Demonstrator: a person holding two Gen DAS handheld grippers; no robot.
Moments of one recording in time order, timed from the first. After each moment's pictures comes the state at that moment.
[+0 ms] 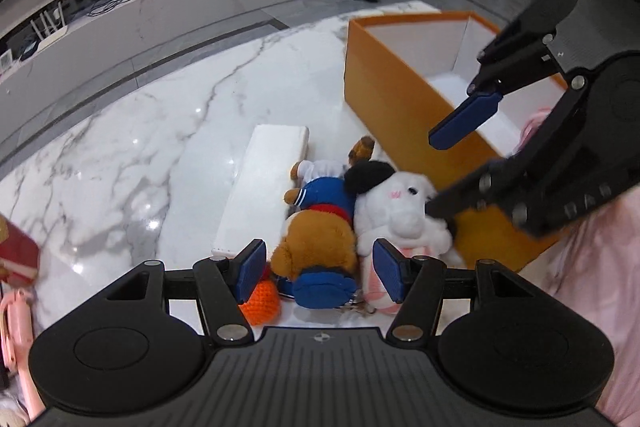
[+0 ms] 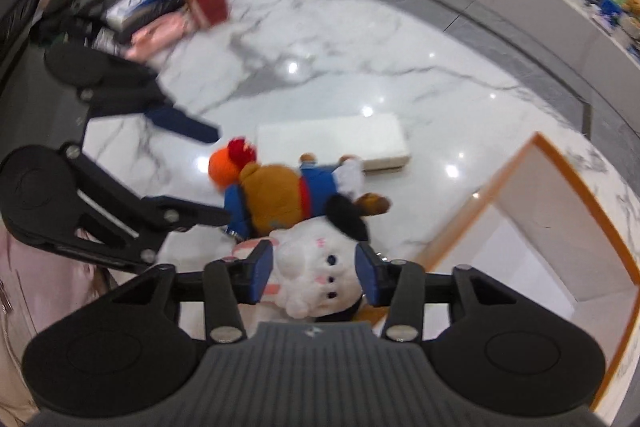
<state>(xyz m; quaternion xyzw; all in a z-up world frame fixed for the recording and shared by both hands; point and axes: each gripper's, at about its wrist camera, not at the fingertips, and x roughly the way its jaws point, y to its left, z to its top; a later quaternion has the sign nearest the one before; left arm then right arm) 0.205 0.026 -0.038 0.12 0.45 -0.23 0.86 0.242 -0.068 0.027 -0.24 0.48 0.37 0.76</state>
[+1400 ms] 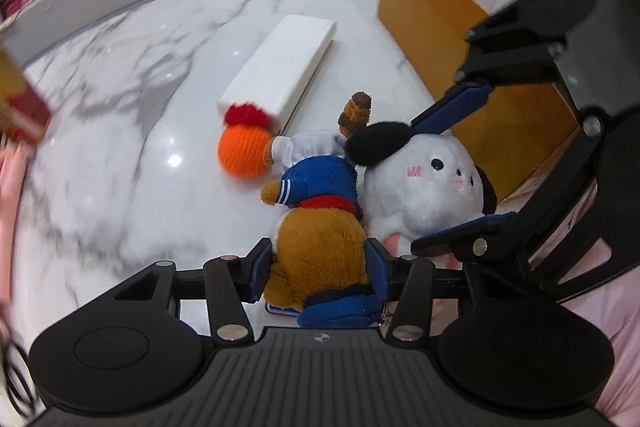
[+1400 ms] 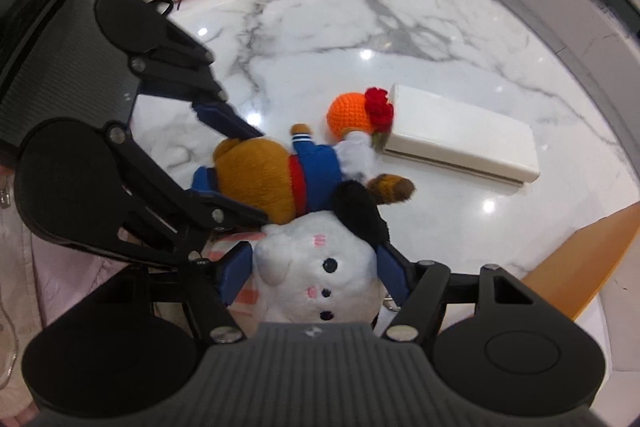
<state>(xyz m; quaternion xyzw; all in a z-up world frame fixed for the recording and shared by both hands) 0.138 0.050 -0.075 0.06 0.51 -0.14 0.85 0.165 -0.037 -0.022 -0.34 0.43 0.47 0.70</state>
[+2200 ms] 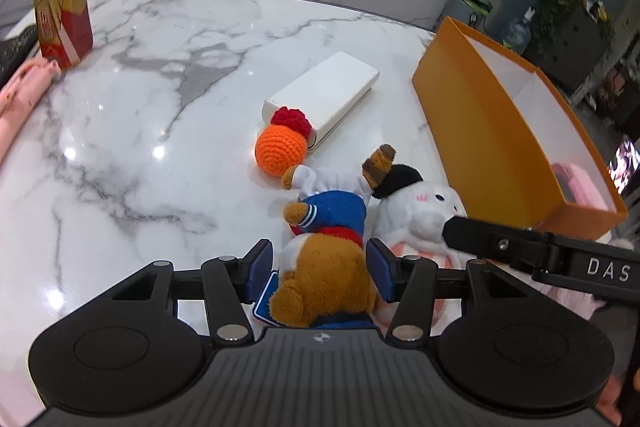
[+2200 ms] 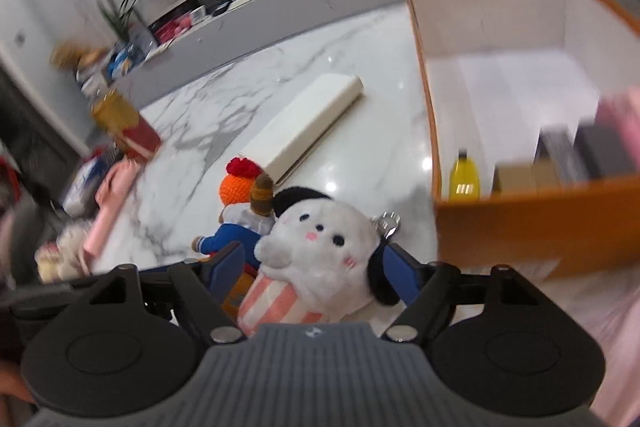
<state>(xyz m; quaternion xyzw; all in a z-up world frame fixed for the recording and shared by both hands) 0.123 0.093 -0.077 -0.10 0.46 -0.11 0.87 0.118 -0.115 -0.038 0.14 0.43 0.20 0.87</state>
